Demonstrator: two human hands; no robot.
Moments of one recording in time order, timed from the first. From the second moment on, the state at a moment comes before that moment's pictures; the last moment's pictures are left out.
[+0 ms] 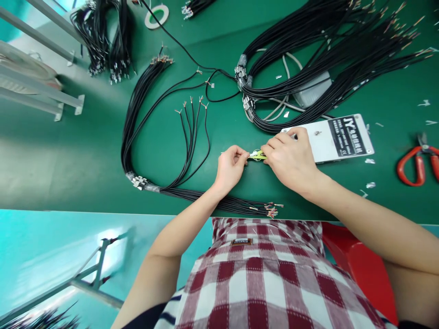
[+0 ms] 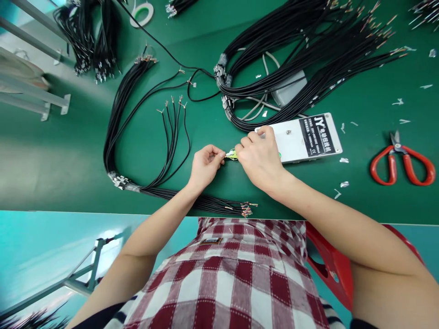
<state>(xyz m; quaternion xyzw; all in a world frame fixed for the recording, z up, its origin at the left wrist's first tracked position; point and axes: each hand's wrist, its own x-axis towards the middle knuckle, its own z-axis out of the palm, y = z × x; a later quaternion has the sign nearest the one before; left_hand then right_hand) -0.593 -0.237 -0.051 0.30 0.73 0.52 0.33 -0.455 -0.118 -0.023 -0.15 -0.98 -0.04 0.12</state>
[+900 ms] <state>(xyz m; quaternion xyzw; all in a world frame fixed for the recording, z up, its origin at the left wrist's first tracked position) -0.641 -0.257 -0.032 0.28 0.64 0.61 0.37 -0.353 -0.147 -0.041 -0.19 -0.91 0.09 0.36</state>
